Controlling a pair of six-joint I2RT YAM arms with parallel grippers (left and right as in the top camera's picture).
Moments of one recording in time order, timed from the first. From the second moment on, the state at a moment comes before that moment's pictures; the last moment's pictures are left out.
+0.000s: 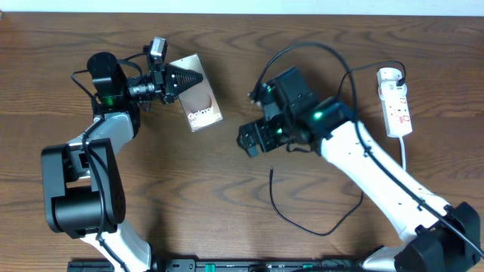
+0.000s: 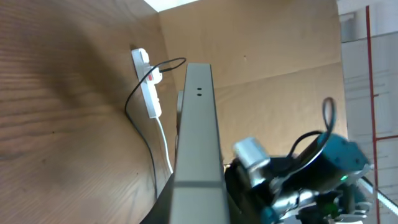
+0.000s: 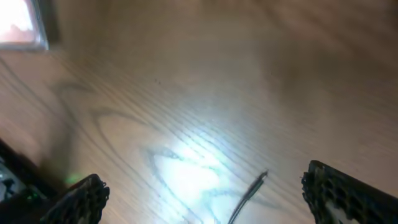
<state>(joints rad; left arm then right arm) 0.13 1.89 1.01 0.81 1.49 -1.24 0.61 1.61 1.32 -0.82 -0.27 0.22</state>
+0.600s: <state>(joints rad) 0.13 1.89 1.01 0.81 1.49 -1.19 0.67 1.61 0.96 -0.65 -0.16 0.53</state>
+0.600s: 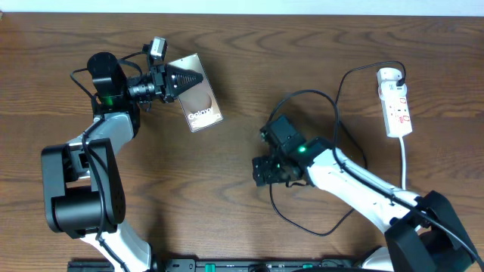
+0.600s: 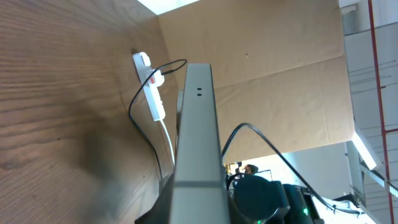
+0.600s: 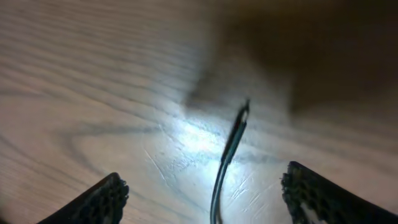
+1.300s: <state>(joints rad) 0.13 1.89 1.01 0.81 1.49 -1.19 0.82 1.68 0.91 -0.61 0.02 0.83</state>
